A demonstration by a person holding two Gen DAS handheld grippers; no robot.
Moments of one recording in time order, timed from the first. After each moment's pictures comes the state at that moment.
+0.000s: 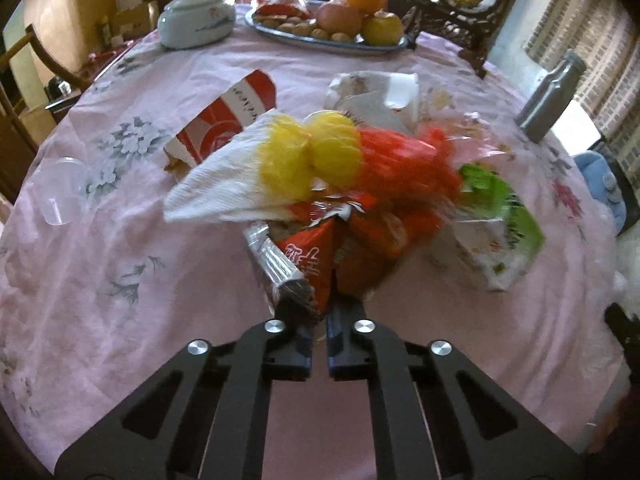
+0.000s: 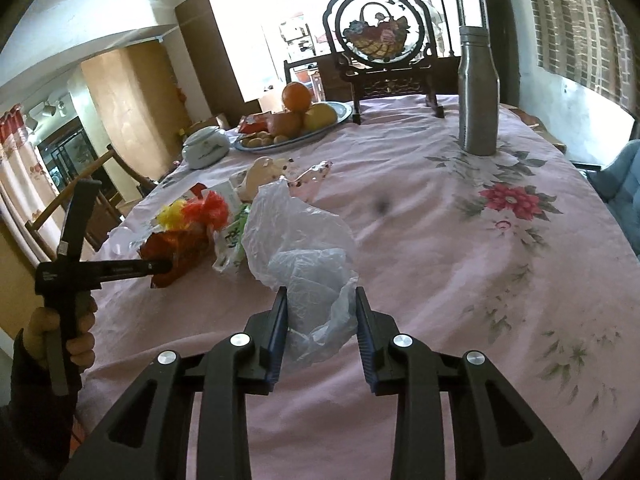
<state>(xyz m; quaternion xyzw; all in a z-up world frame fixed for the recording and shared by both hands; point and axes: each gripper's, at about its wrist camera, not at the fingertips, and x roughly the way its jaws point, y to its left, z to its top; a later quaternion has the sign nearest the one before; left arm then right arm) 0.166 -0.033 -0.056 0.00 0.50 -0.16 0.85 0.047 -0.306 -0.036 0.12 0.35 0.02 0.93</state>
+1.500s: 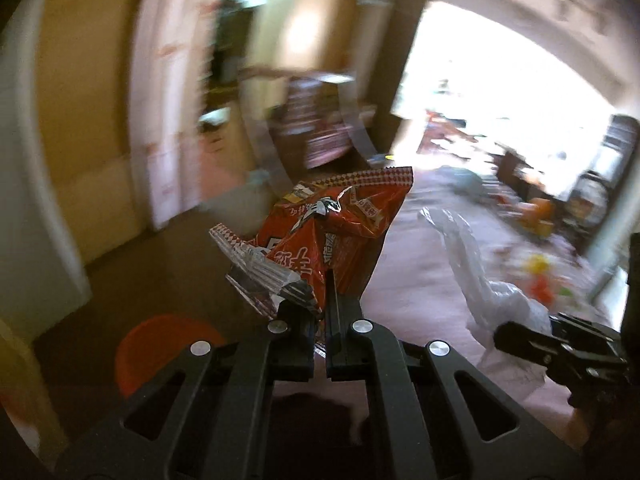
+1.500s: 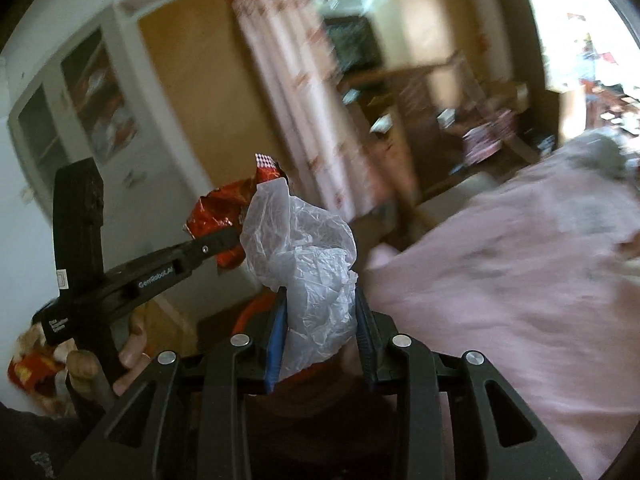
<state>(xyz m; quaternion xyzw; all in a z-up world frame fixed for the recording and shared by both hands) -0.168 0.361 0.025 -0.18 0.30 0.17 0.92 -0.049 0.173 0.028 -0.03 0.36 0.50 0.79</state>
